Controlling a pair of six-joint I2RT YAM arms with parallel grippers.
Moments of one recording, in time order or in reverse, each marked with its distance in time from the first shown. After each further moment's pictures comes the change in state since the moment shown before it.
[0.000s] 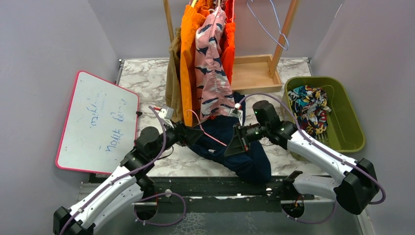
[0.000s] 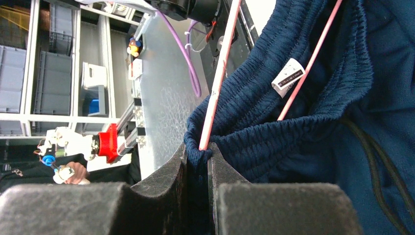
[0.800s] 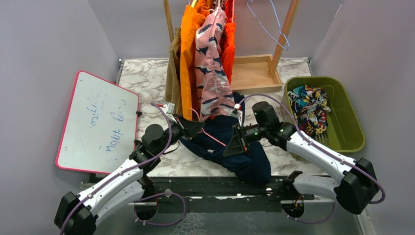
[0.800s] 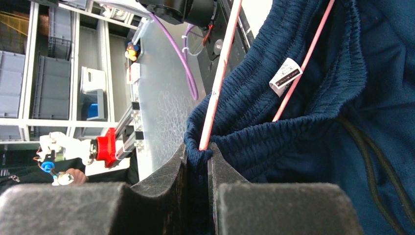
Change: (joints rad) left arm -0.001 0.167 -0.064 0.334 -0.037 -0.145; right arm 0.014 0.000 -0.031 0.067 0.019 0.035
